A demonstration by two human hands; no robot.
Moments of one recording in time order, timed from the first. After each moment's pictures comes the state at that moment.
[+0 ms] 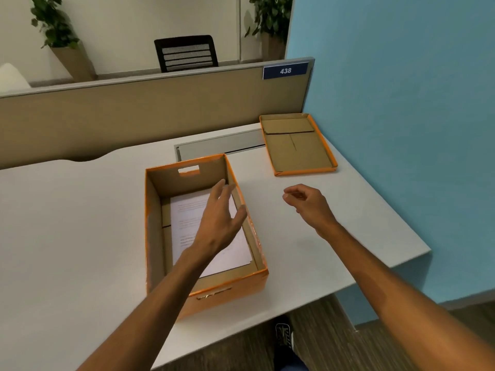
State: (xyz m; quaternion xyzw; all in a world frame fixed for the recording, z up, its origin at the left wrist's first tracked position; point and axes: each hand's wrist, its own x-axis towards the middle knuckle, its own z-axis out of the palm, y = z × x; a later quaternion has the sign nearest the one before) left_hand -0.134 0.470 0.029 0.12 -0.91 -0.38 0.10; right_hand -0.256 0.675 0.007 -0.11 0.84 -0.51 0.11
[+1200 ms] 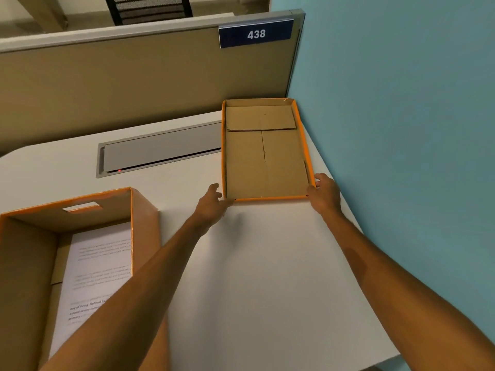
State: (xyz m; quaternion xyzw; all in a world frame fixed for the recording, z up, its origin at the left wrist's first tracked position) left_hand -0.462 0.524 -0.081 0.32 -0.77 -0.54 -0.11; right_hand -0.602 0.773 -0.112 0.03 0.93 -0.36 0.11
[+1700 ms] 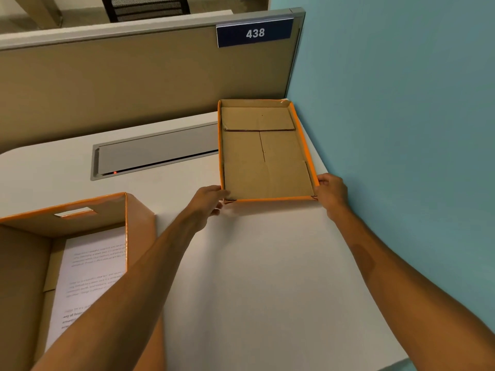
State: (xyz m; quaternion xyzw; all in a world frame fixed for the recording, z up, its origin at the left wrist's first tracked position) left_hand -0.480 0.508 -0.079 0.36 -0.66 -0.65 -0.11; right_hand -0.624 0.778 -0.108 0.09 0.91 -0.40 0.09
